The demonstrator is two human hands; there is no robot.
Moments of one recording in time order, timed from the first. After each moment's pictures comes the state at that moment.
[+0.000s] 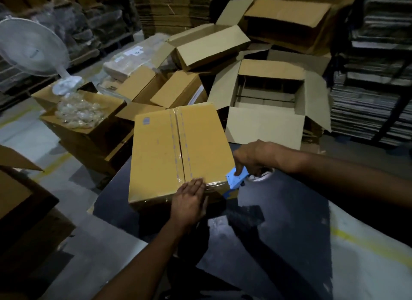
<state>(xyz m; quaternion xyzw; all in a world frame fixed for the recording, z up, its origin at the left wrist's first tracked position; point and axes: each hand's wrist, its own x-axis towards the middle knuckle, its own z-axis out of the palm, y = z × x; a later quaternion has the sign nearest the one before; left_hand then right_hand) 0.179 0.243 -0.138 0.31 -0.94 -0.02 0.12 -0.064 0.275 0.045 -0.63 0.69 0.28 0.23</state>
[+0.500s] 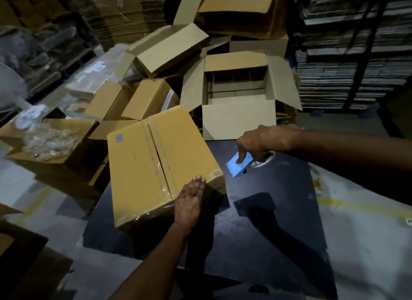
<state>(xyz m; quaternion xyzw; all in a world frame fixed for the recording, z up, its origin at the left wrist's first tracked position) 0.144 0.239 -0.155 0.22 -0.97 -0.02 0.07 -0.128 0.335 0.058 -0.63 0.71 0.24 0.19</state>
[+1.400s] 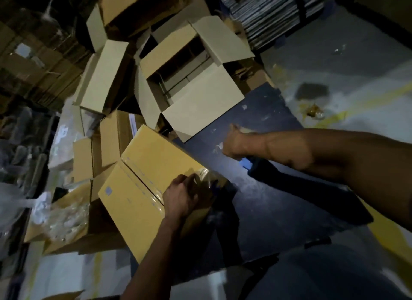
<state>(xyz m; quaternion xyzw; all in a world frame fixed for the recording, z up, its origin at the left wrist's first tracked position) 0.091 0.208 -0.063 0.18 -0.98 0.02 -0.08 -0.143 0.340 -0.096 -0.58 0.75 0.24 0.21</state>
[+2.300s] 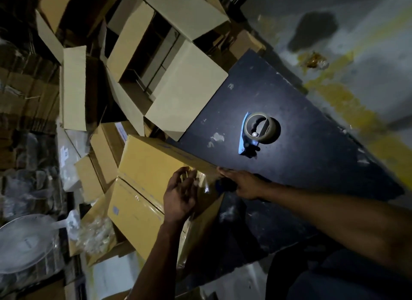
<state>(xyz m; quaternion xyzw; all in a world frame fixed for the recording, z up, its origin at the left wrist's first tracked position) 0.054 0.176 -0.084 0.09 -0.99 -0.08 -0.03 -0.031 0.374 -0.243 -0.36 0.72 -0.46 0.37</state>
